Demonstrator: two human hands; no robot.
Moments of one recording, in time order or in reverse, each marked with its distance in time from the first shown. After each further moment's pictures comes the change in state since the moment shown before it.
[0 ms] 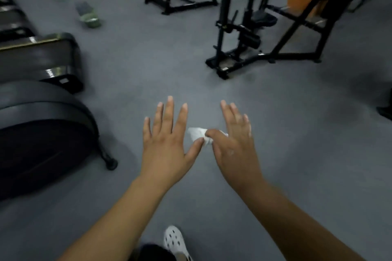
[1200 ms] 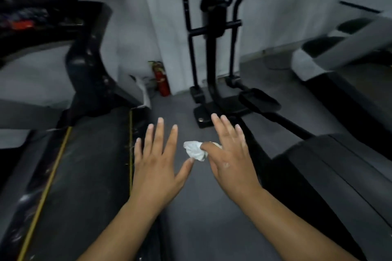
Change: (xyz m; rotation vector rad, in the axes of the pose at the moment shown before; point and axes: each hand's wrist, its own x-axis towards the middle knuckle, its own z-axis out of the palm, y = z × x) left_hand -0.230 -0.503 -0.243 0.667 0.442 -1.862; right_hand 0.198 -0.726 0.398 1.111 -0.694 -1.575
